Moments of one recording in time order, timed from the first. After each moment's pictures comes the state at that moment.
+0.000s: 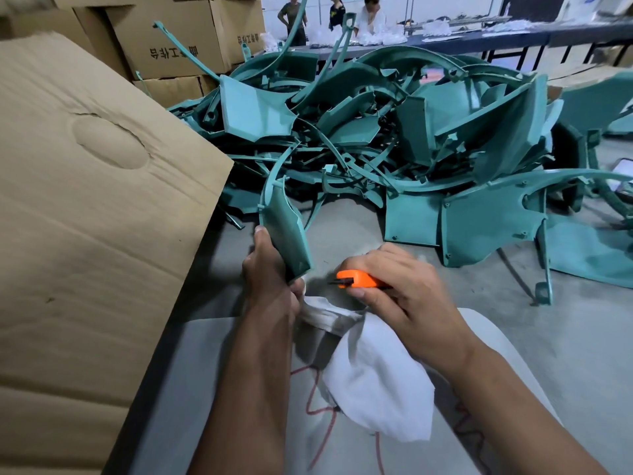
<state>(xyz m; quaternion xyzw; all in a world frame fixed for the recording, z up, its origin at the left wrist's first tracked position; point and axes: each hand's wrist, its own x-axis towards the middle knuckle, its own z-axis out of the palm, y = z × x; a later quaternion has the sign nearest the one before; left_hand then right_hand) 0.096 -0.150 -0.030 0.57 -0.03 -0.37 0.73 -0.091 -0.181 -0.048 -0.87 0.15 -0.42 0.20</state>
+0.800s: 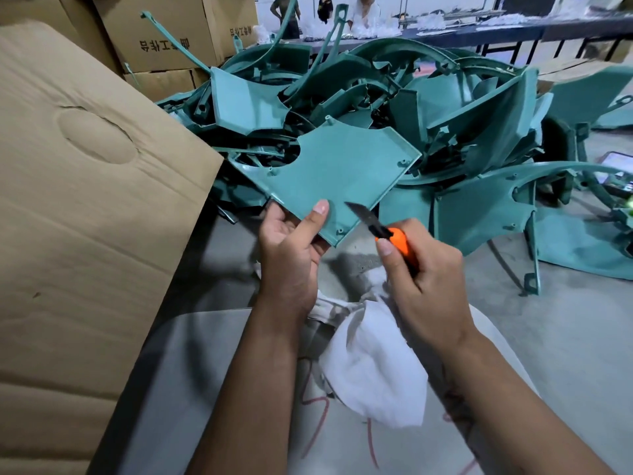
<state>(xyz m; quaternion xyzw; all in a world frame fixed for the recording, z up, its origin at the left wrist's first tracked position) 0.059 -0.144 -0.015 0.34 -0.28 -0.39 0.81 -0.097 -0.185 -0.053 -0.77 0.29 -0.54 0.17</state>
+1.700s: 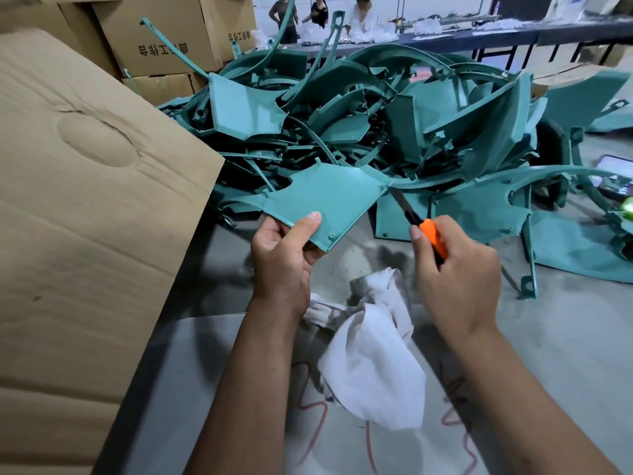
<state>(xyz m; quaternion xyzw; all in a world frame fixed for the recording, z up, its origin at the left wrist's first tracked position) 0.067 -0.147 -0.020 0.37 -0.24 -0.39 0.81 -0.116 -0.202 -0.053 -0.72 0.46 -0.52 0.06</state>
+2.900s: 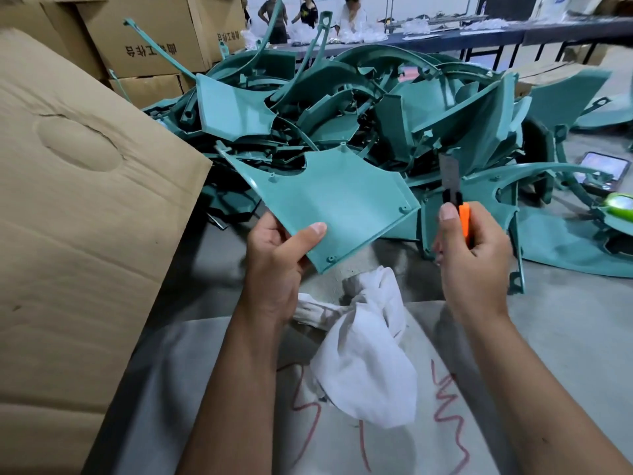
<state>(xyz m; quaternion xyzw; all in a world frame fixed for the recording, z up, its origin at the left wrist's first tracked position) 0.072 -0.141 -0.026 0.36 -0.37 -0.40 0.76 -0.131 -0.217 -0.049 -0.61 0.40 -0.62 0.27</state>
